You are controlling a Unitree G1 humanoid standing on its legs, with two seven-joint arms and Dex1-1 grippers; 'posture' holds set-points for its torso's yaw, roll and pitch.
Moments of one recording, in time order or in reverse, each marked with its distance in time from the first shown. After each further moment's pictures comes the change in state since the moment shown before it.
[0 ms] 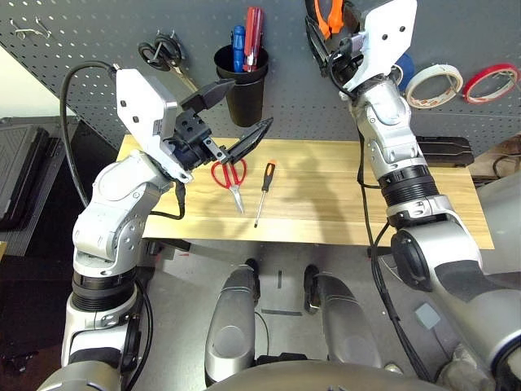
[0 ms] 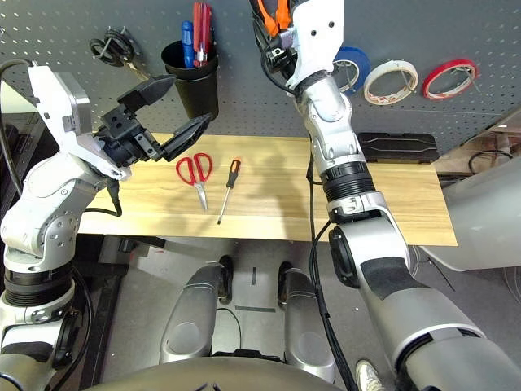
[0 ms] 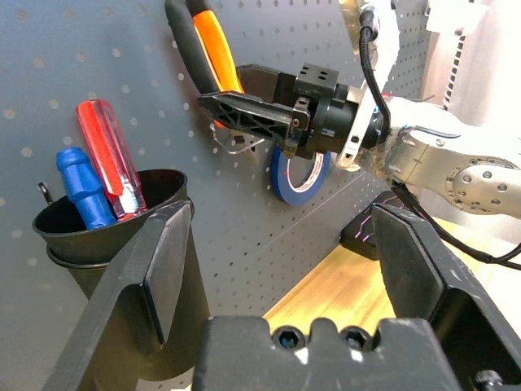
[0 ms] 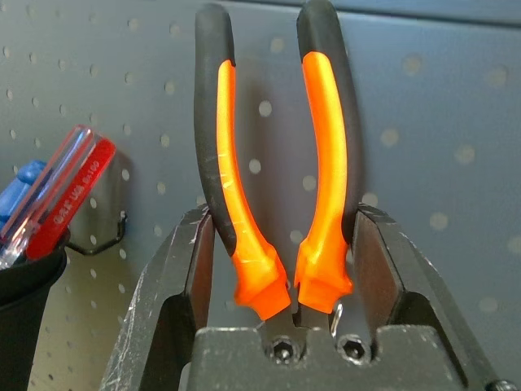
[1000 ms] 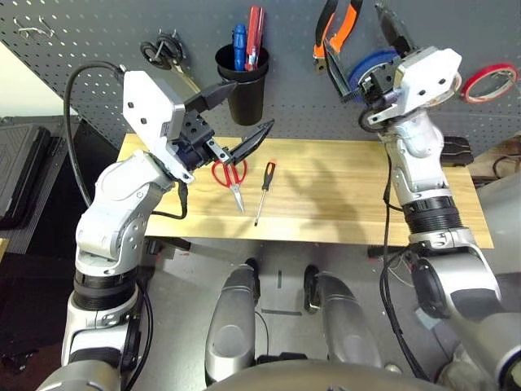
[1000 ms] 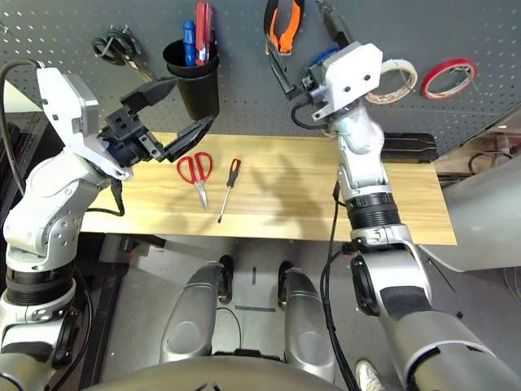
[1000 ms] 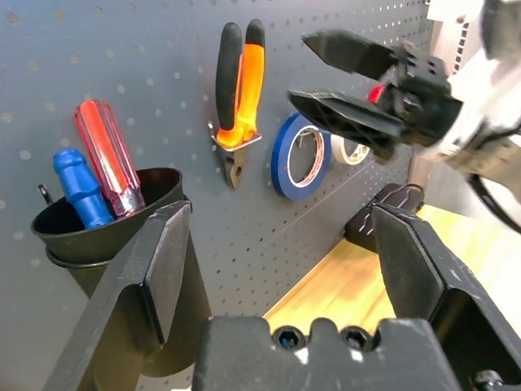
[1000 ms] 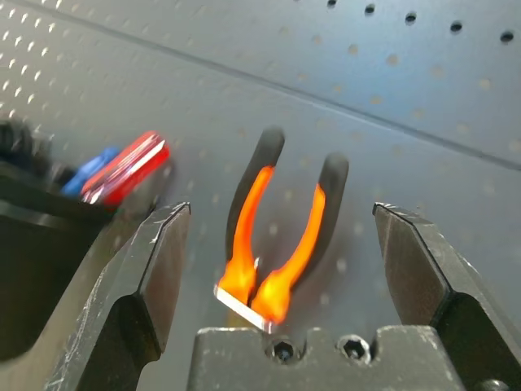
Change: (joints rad) left arm 0.001 0.003 -0.013 0.006 0.034 -0.016 -0.002; right arm 0.359 -0.156 -0.001 -0.362 -0.002 -0.184 0.159
